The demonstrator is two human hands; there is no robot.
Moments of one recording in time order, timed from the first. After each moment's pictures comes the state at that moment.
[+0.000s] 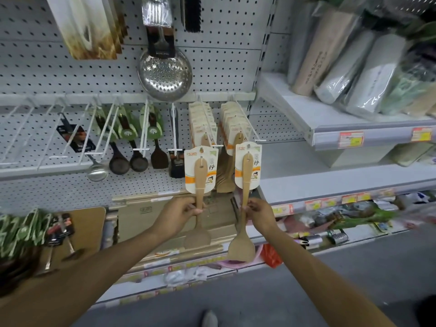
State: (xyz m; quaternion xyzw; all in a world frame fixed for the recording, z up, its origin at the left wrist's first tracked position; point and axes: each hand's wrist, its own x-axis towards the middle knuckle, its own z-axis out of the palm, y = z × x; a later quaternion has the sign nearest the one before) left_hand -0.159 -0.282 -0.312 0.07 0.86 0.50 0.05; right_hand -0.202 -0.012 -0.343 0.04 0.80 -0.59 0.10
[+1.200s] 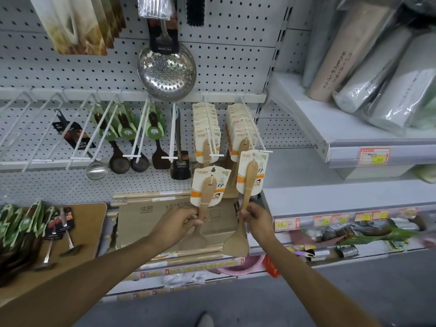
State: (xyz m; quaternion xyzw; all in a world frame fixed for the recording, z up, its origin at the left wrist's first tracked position) left_hand -0.179 -0.273 -0.329 0.11 0.90 0.43 0.05; right_hand -0.236 -0.011 -0.368 0.02 0.83 -0.55 0.10
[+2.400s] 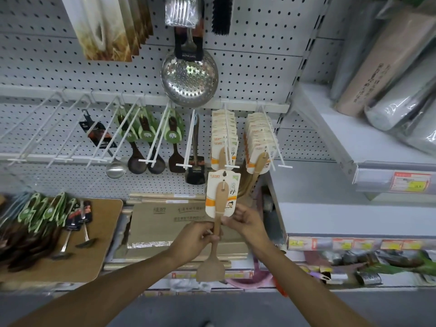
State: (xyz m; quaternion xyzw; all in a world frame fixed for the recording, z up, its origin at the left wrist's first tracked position) left_hand -0.179 -0.250 -0.357 0.04 0.88 0.48 0.07; right_hand -0.237 -0.071 -0.319 -0.13 0.68 -0.70 0.18
